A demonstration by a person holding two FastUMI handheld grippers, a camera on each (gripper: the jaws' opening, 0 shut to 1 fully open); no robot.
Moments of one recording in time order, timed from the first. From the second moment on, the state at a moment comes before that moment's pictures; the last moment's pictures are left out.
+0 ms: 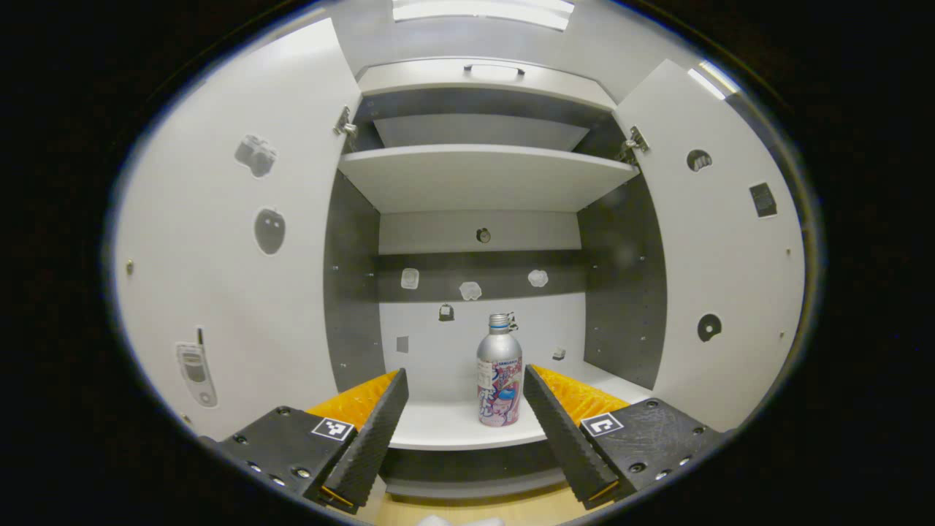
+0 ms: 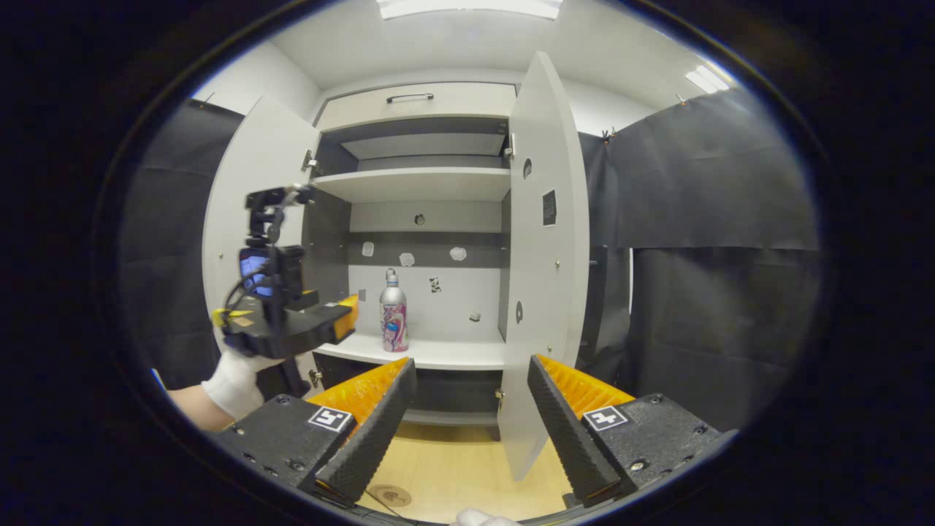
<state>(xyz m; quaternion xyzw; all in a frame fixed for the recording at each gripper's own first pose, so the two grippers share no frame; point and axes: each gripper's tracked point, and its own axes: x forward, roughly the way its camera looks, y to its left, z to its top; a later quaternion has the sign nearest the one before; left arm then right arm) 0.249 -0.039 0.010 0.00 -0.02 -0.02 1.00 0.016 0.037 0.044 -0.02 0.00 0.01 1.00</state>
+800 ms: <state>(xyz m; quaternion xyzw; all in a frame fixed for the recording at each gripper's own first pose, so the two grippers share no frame) 0.391 -0.081 -0.025 -0.01 0.02 -0.01 1.00 0.042 0.035 0.037 -0.03 0.04 0.00 1.00</state>
